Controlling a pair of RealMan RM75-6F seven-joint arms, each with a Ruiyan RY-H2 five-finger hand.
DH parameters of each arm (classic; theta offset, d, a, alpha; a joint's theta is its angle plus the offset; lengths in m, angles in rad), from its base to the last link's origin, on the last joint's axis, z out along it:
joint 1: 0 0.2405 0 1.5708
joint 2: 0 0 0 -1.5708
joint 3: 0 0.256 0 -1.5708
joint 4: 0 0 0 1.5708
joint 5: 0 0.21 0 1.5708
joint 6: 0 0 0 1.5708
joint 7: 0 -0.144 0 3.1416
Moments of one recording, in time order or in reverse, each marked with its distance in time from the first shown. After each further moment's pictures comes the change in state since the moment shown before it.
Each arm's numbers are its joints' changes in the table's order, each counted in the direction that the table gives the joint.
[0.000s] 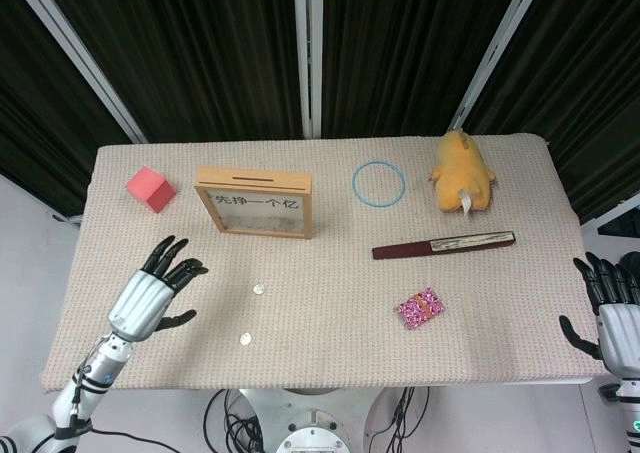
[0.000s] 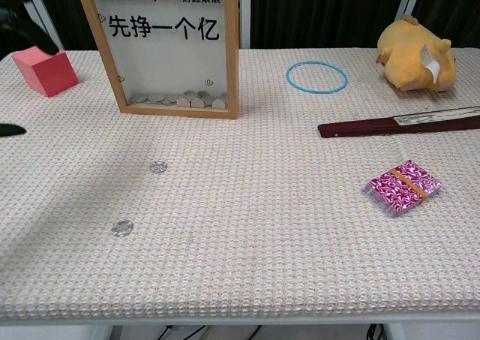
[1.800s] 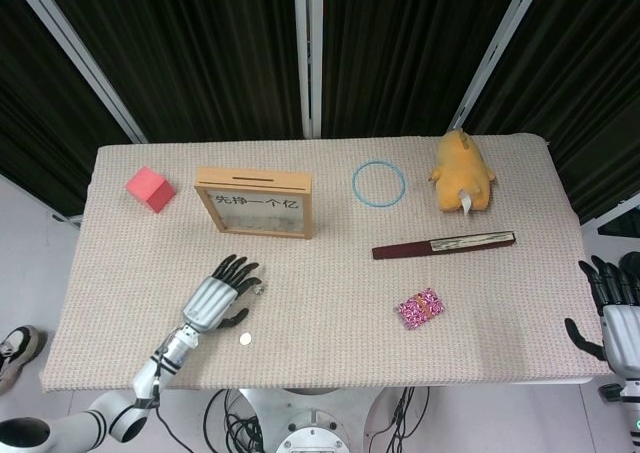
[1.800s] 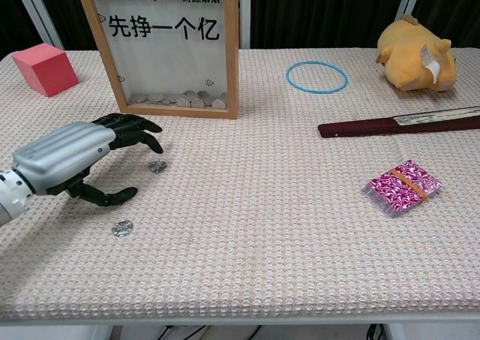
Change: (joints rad) left arm -0.088 0.420 -0.039 0.441 -0.082 0.306 0.146; right arm 0.000 -0.004 0.003 0.008 0.039 0.041 0.006
